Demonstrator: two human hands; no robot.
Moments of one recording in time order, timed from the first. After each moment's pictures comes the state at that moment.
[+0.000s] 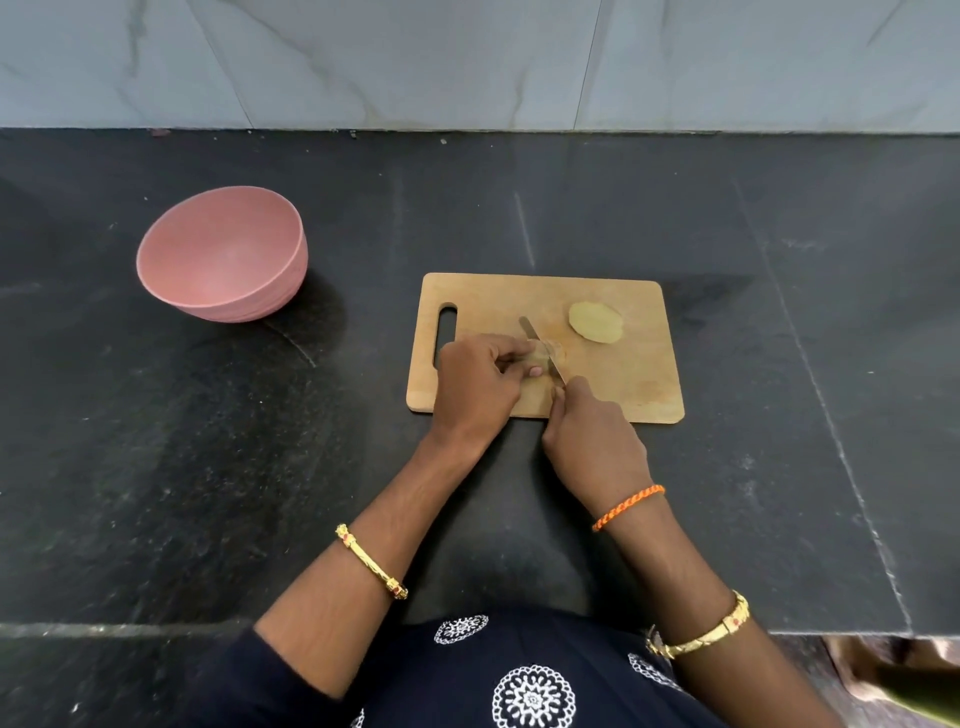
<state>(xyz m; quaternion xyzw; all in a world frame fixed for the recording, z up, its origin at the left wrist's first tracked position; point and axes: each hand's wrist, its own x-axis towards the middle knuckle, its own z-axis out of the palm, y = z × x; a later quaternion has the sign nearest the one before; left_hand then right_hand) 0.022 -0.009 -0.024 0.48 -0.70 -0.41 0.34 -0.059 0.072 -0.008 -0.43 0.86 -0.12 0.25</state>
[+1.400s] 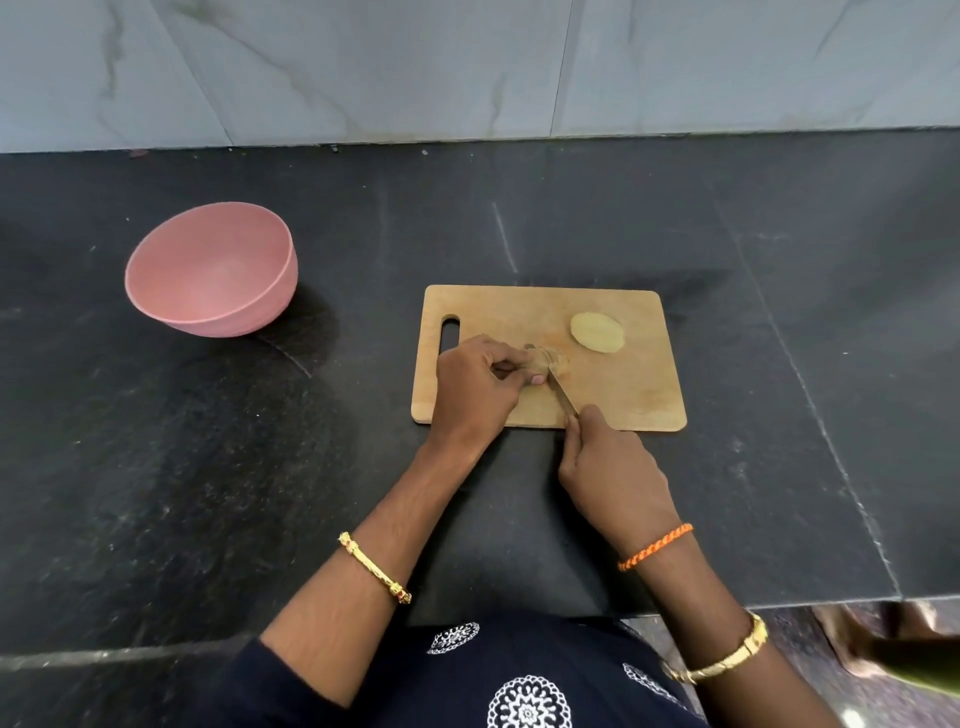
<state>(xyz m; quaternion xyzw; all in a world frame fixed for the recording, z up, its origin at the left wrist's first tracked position) 0.025 -0.006 -0.030 0.45 -0.71 -0.42 0.35 -0.054 0.108 -0.007 -0.41 0.87 -0.13 0.24</state>
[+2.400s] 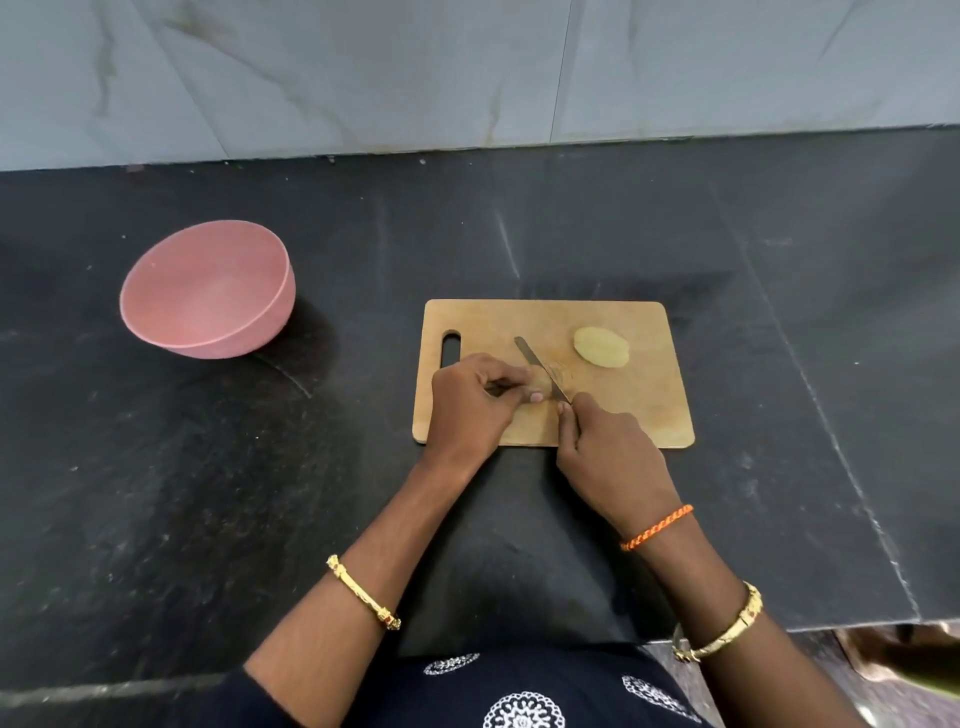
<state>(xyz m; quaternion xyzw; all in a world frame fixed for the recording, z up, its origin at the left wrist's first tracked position) 0.030 -0.011 -0.028 0.44 -0.70 -0.46 0.33 -0.070 0.082 -0.011 -0.46 0.84 -0.16 0.22</state>
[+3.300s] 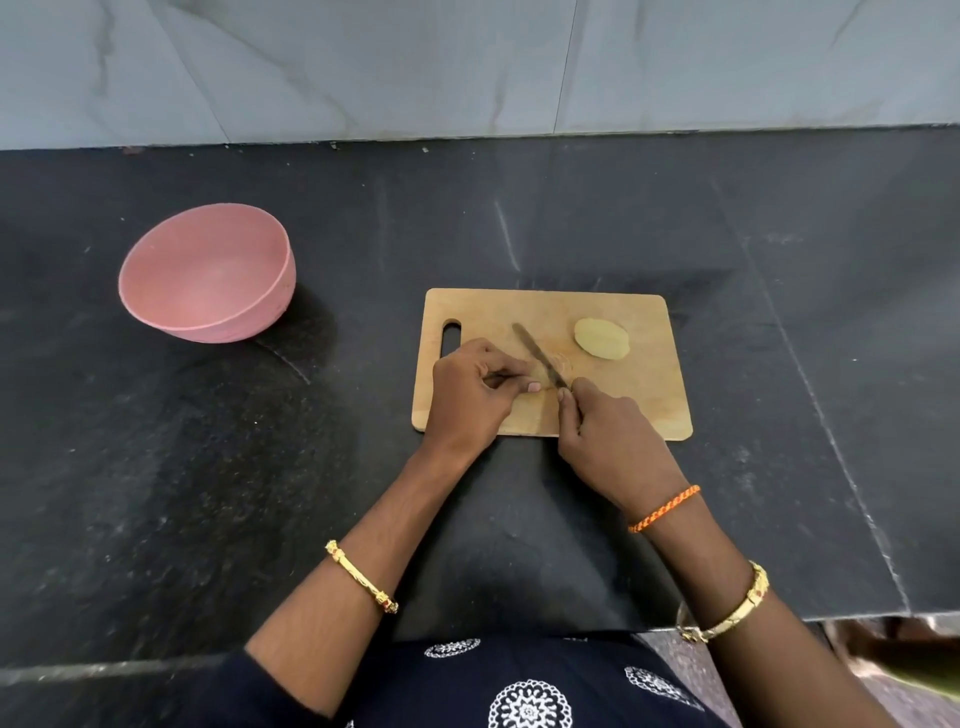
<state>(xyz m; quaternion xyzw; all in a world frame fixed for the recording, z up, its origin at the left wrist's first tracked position) 0.032 -0.011 -0.033 0.42 -0.71 -0.45 0.35 -0.076 0.080 -0.006 -0.49 0.82 -0.16 0.24</state>
